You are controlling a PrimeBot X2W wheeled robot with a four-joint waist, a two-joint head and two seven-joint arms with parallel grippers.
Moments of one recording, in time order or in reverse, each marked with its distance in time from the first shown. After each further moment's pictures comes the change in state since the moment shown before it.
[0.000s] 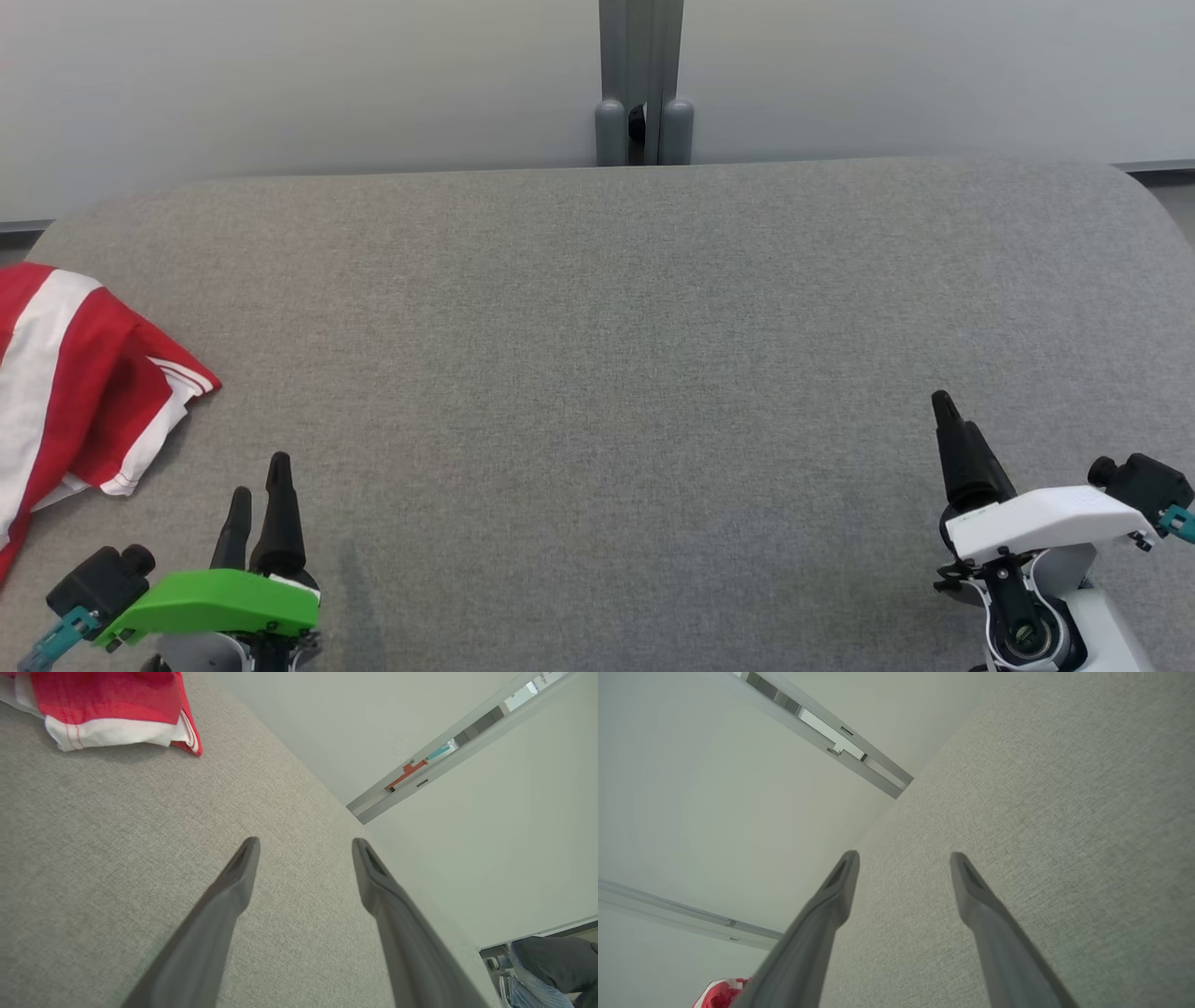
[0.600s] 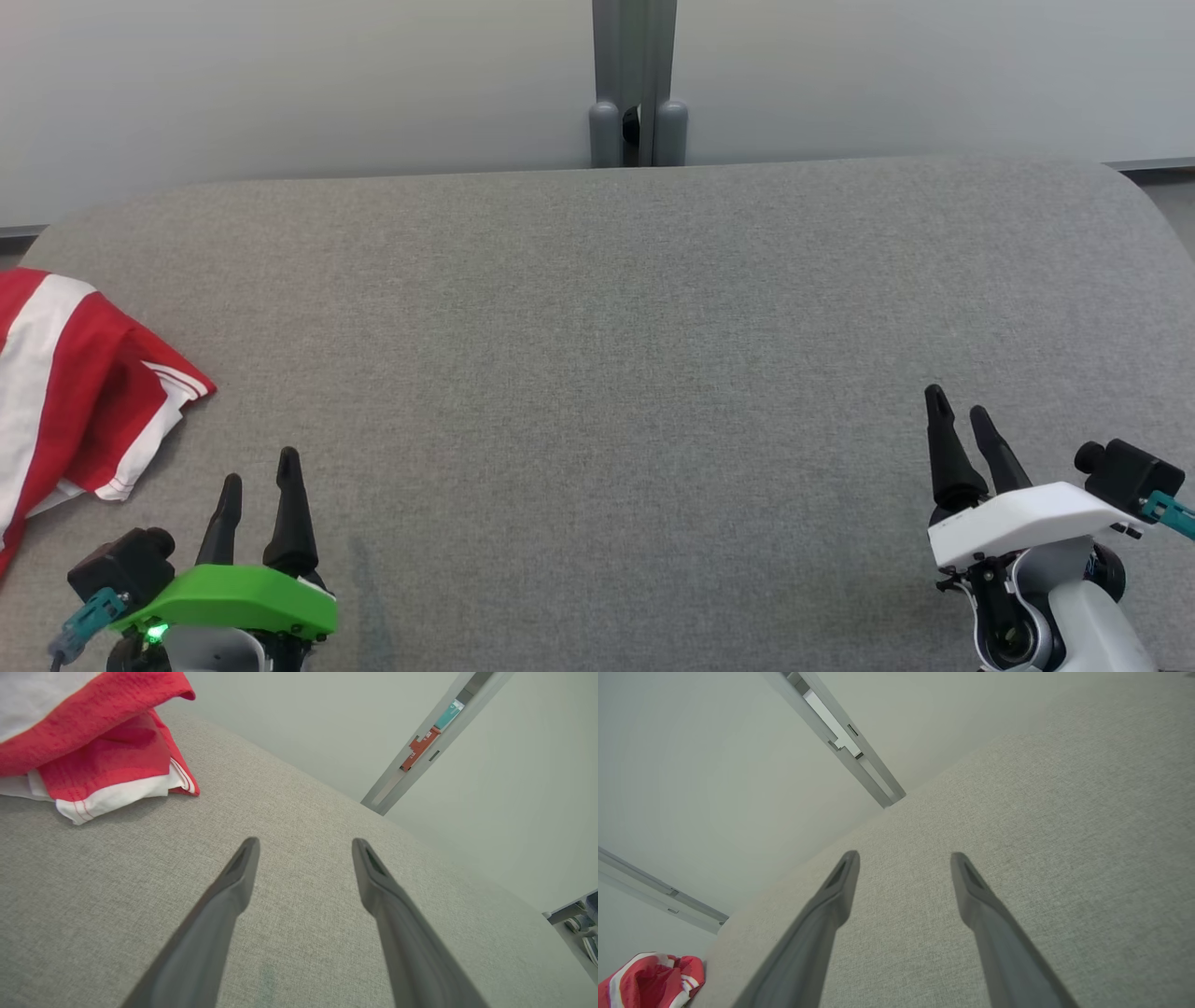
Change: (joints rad) left arm 0.002 0.026 -0.044 -0.016 0.247 0.038 -0.057; right arm -0.006 0.003 0.004 -0.002 -0.272 0.000 -0.055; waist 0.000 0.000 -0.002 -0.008
